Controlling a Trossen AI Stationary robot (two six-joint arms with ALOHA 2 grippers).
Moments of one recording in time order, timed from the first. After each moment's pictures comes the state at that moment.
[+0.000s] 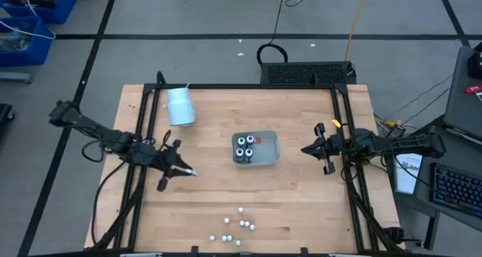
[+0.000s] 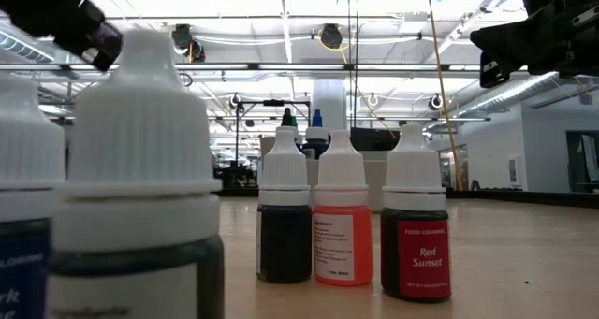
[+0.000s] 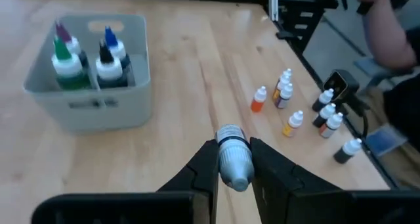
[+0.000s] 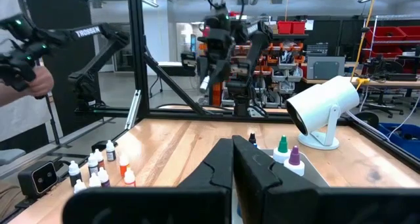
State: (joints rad) left arm -0.44 0.66 0.42 -0.20 -0.15 -0.26; right arm 0.03 0.21 0.02 0.30 -0.10 0.02
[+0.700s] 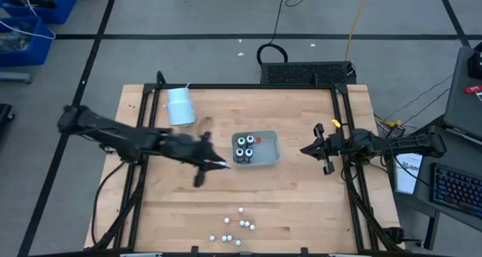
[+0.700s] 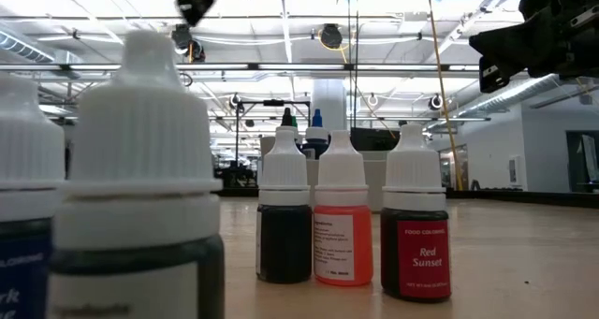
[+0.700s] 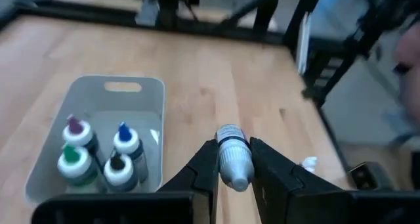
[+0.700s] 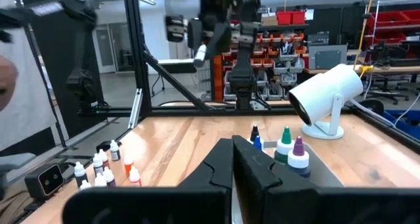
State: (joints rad) left arm -0.23 1.23 0.94 -0.18 -0.06 -0.23; right arm 0.03 0.23 0.02 0.30 -0.10 0.07
